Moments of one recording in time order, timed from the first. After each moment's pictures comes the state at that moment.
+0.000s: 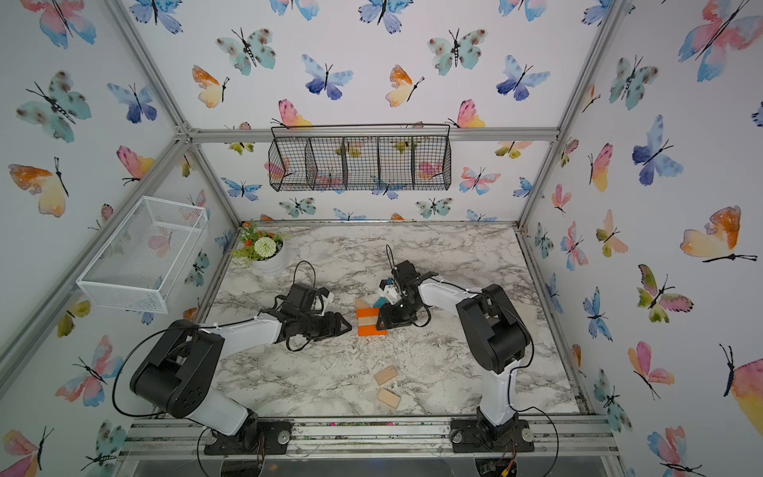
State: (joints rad) left arm -0.45 1.56 0.68 -0.10 0.48 -0.55; right arm 0.59 1.91 1.21 -0.62 -0.52 0.16
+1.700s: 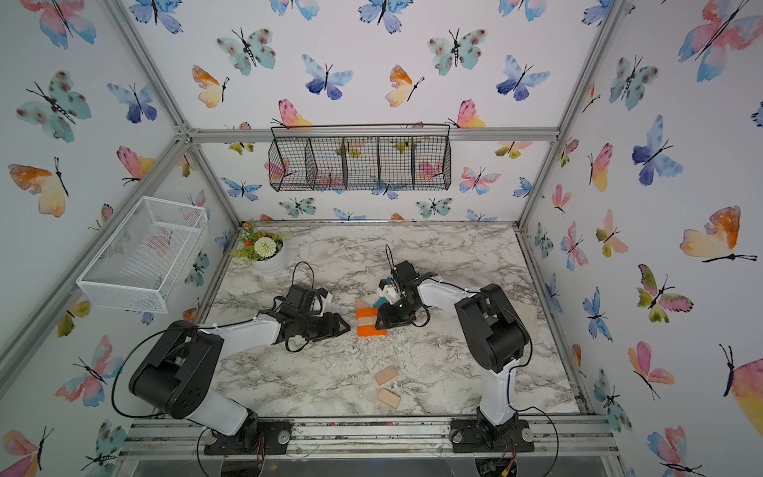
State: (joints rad) left arm -0.45 1.56 0.67 -0.09 0.47 -0.55; right arm 0.59 1.92 1.21 -0.60 -0.52 0.17
